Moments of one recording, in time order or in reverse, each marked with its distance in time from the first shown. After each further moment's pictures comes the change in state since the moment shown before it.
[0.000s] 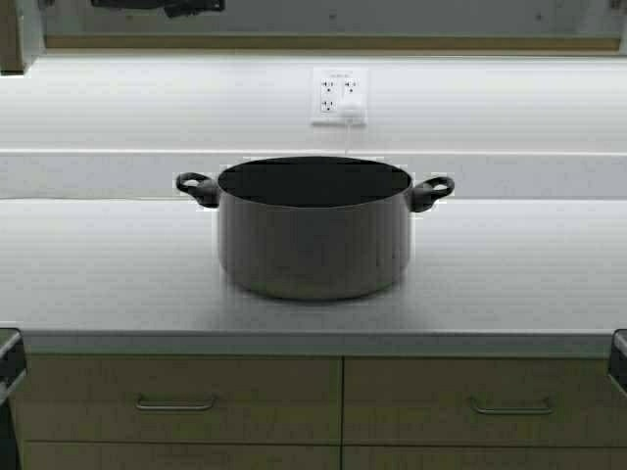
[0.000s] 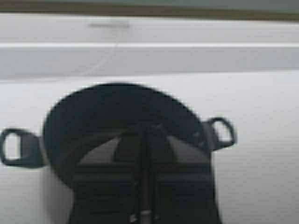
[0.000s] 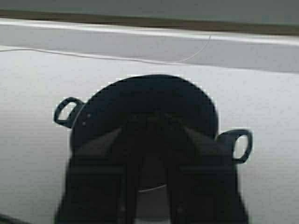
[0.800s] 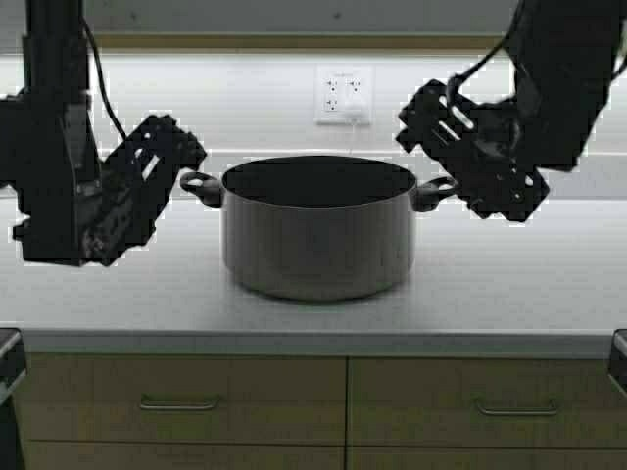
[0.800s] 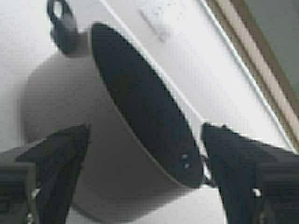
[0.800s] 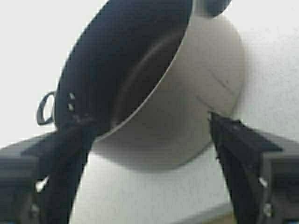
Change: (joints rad) left arm -0.063 0.904 0.210 -0.066 -1.216 -1.206; right arm 0.308 0.770 0.324 -0.229 -1.154 1.292
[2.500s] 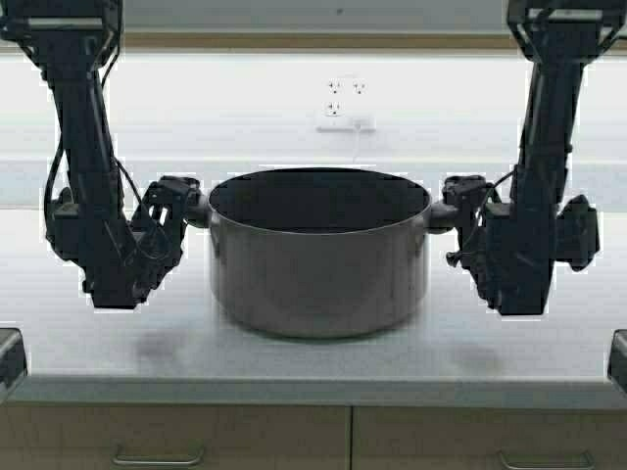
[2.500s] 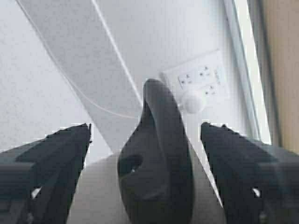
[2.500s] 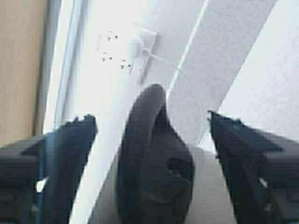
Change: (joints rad) left arm 0.407 0.426 -0.724 0.411 0.115 -0.140; right arm -0.403 0.784 -0.634 -0.394 -0.541 0.577
